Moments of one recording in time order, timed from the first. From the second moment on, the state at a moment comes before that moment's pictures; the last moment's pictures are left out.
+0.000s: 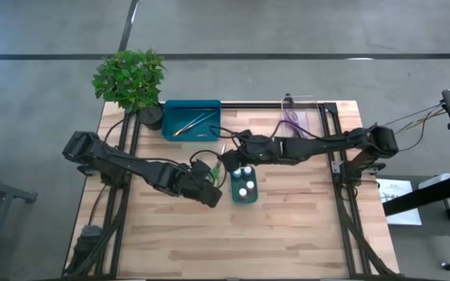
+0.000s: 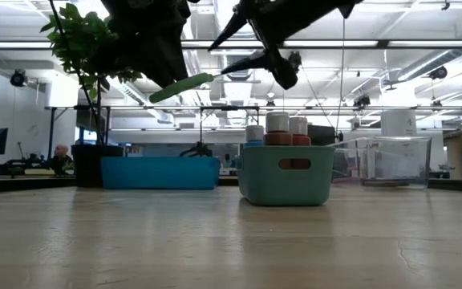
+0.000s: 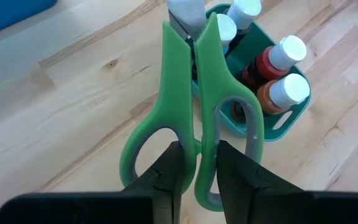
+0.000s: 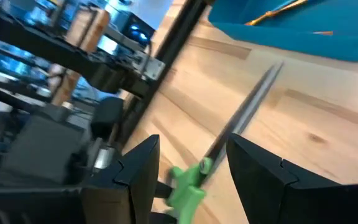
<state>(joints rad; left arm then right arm) -0.30 1.62 1.23 -0.74 -0.43 -1.13 0.01 1.61 1.16 -0.02 0.18 1.06</state>
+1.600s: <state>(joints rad) -0.30 1.61 1.23 -0.68 -0.43 -1.10 -0.02 1.63 1.08 0.08 0.12 1.09</state>
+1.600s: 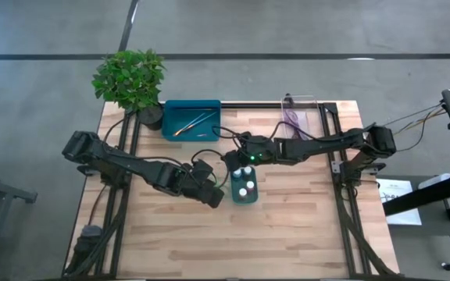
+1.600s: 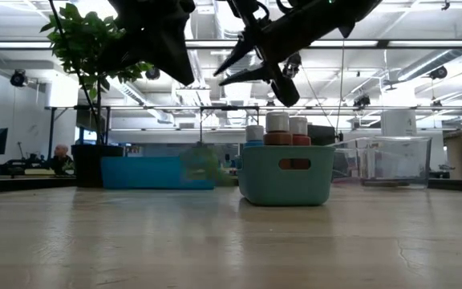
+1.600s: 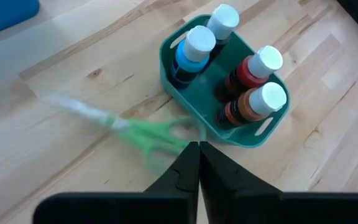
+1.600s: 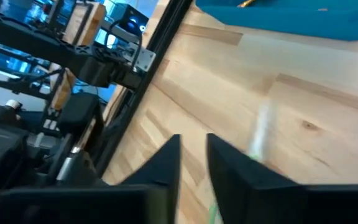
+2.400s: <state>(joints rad) -0.30 1.61 1.23 -0.68 -0.27 -1.06 -0.03 1.55 1.07 0.04 0.20 1.01</state>
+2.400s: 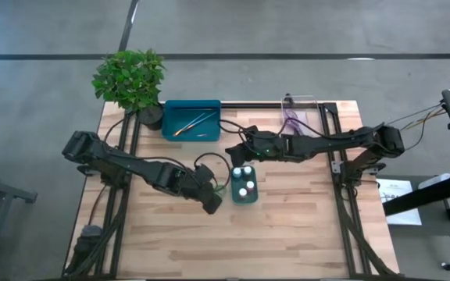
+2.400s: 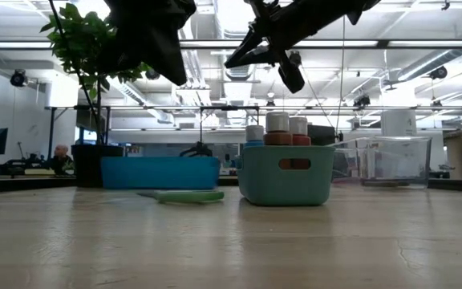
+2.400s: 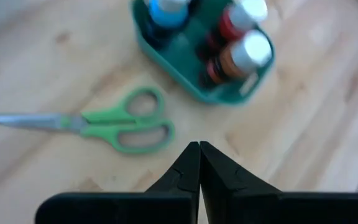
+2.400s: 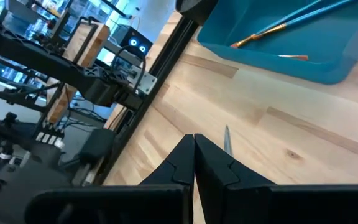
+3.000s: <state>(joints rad) -0.38 1.61 1.20 -0.67 -0.16 -0.16 -0.03 1.41 1.07 -0.05 0.21 0.92</state>
